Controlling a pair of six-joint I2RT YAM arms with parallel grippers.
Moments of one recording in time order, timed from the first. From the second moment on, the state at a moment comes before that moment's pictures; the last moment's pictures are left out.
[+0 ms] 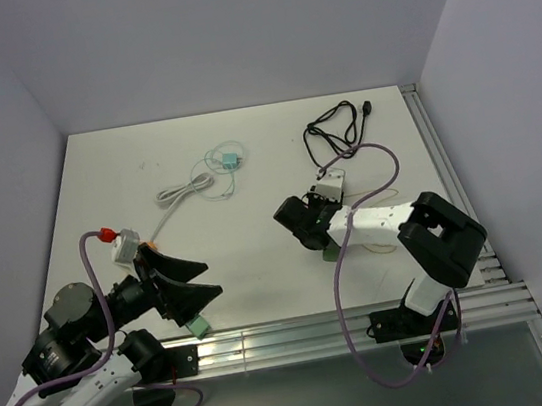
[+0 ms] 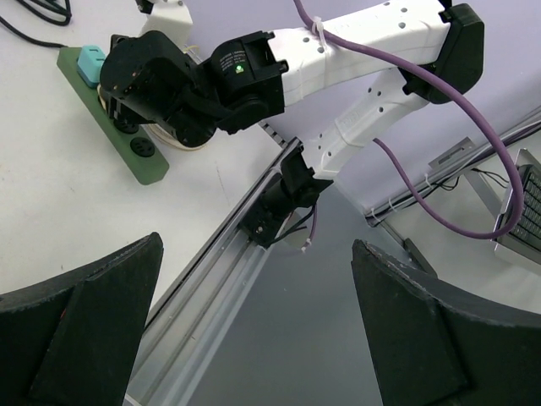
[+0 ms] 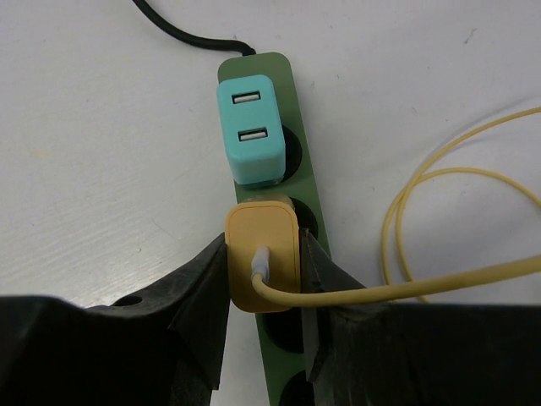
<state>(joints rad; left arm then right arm) -0.85 0.27 0.74 -0.45 0.27 -0.66 0.82 1.60 0.81 -0.34 1.03 0.99</state>
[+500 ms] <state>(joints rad) -0.85 0.26 0.73 -0.45 0.28 -0.68 0.88 1.63 0.73 -0.25 1.09 1.04</state>
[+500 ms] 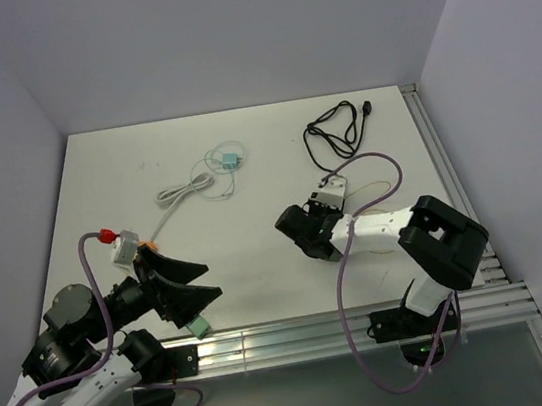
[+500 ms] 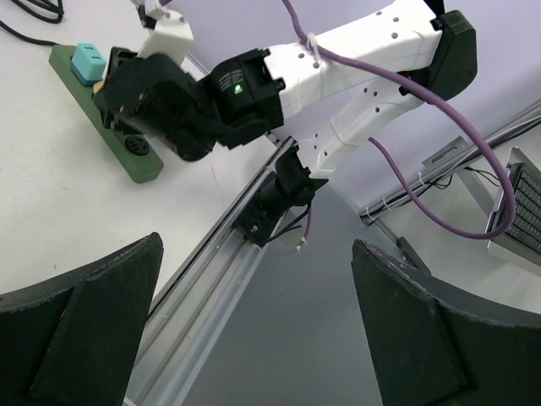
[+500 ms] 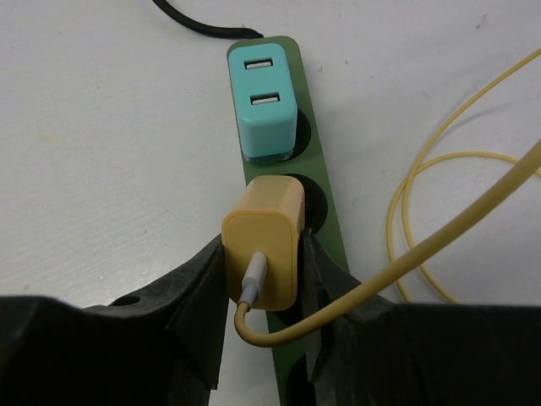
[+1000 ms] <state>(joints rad) -0.85 0.27 0.71 -0.43 0.29 -0.70 0.68 1.52 0.78 -0.30 0.70 0.86</state>
